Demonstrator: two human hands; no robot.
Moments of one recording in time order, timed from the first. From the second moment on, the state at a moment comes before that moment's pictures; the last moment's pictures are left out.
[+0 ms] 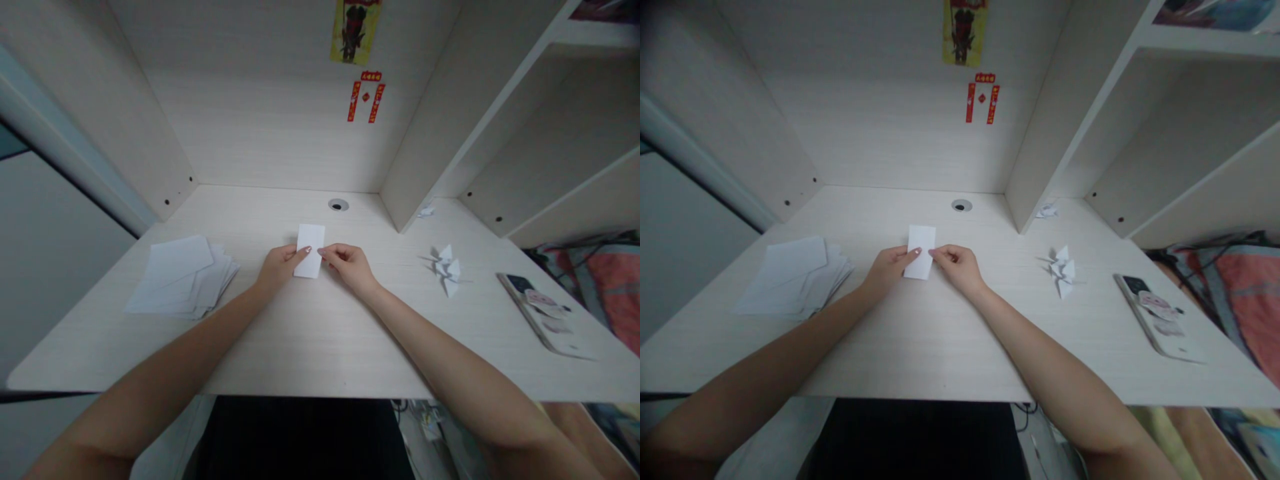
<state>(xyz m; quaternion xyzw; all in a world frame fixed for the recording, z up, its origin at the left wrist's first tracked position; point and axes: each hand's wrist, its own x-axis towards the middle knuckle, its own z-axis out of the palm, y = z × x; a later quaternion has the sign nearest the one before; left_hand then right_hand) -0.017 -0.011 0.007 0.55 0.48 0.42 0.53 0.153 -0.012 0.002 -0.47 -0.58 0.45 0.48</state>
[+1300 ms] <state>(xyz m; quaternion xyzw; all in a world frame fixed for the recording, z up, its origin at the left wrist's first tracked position) -0.013 -0.022 0.012 0.54 0.55 0.51 0.38 0.144 -0.027 0.005 -0.43 -0.66 0.45 0.41</state>
